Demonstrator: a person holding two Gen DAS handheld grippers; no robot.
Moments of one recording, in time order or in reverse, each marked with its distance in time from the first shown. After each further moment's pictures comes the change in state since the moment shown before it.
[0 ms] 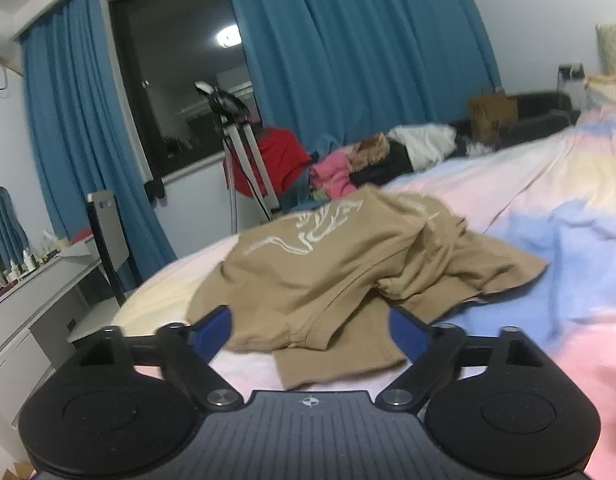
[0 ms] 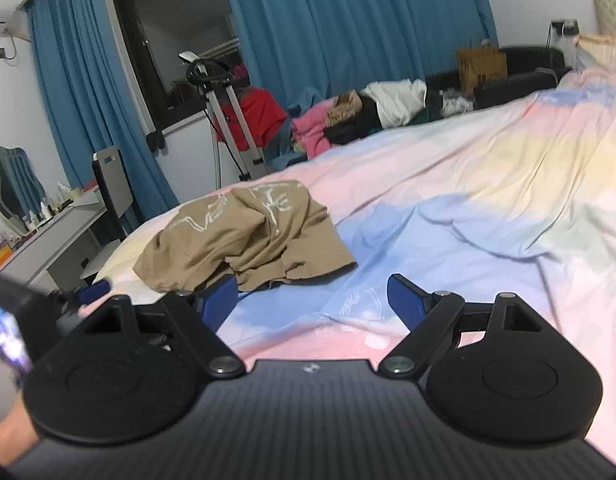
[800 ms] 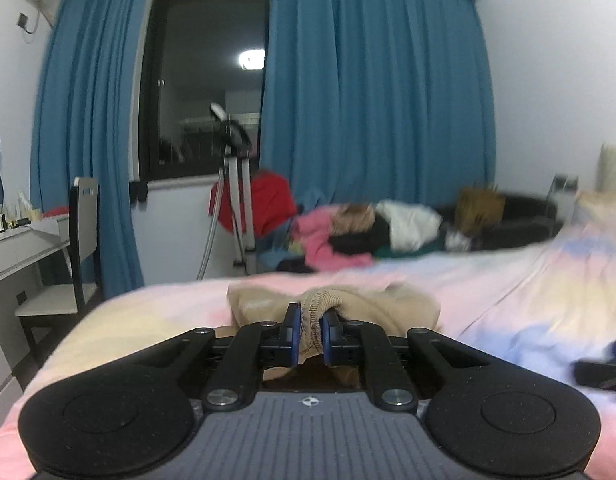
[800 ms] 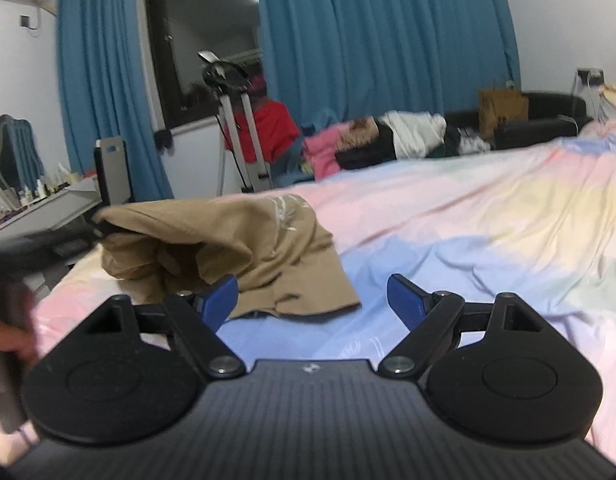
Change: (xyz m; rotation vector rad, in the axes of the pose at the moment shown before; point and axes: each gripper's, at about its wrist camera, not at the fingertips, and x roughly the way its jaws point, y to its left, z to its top) left arm -0.048 0.067 0.038 -0.279 -0.176 -0.139; right arm 0.032 0.015 -0.001 -0.174 -0.126 0.011
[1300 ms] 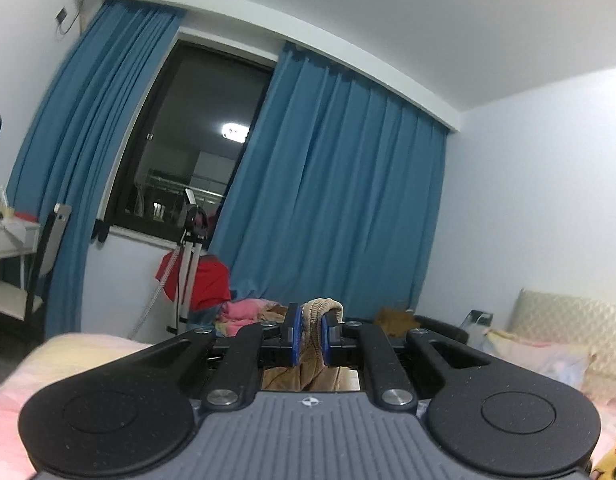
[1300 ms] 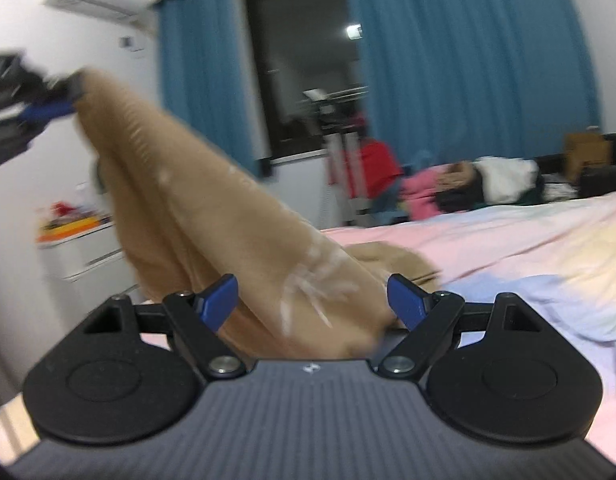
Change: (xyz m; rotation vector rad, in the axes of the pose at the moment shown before) left arm -0.201 0.001 0.062 -0.245 -0.253 -0.194; right arm -0.077 0.042 -0.002 -0.098 -0.061 0.349
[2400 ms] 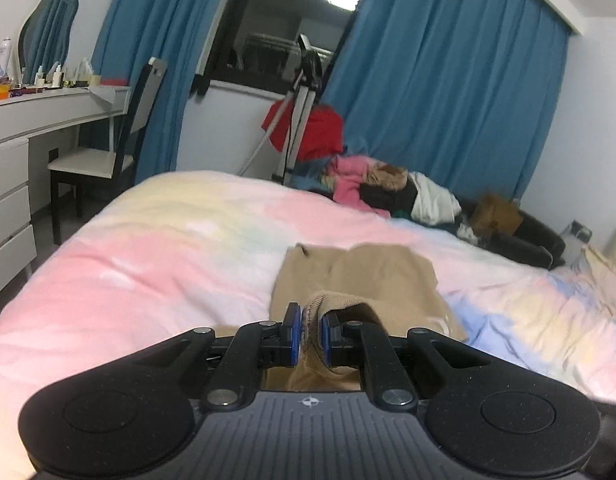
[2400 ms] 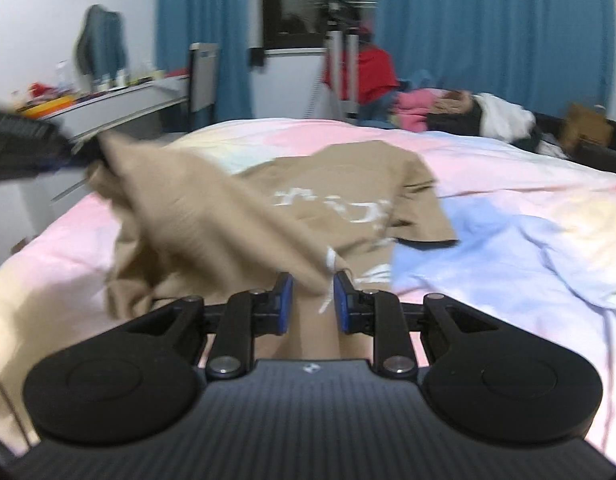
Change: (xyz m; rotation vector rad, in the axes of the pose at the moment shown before) left arm 0.048 0.122 -0.089 -0.121 0.436 0.305; right arm 0.038 0.007 -0.032 -0.097 0.283 -0.205
